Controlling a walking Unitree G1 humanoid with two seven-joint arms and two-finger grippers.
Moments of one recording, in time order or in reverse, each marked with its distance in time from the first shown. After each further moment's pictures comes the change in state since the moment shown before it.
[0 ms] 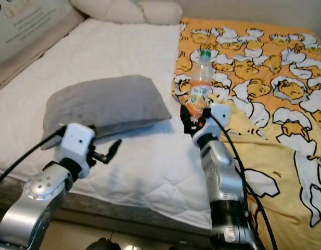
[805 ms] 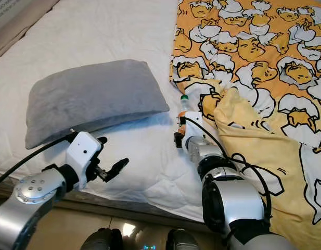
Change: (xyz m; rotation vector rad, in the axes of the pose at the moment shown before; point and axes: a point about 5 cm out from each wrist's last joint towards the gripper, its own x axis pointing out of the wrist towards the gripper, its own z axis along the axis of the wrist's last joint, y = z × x) left arm -0.013 -0.012 0.002 0.112 0.090 -0.274; right arm 0.045 -0.011 -0.054 -0.149 0.617 -0.217
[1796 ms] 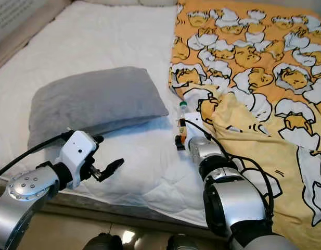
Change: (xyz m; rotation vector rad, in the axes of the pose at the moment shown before) left arm -0.008 0.011 -0.002 0.045 0.026 -0.049; right arm -0.001 -0.007 -0.005 -0.132 0.060 -0.081
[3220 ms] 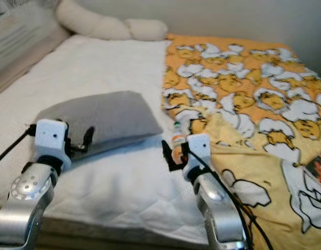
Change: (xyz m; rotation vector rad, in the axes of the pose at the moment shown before) left arm 0.005 0.031 -0.008 -0.181 -0.150 0.595; right arm -0.097 0.018 -0.040 0.067 -0.524 0.271
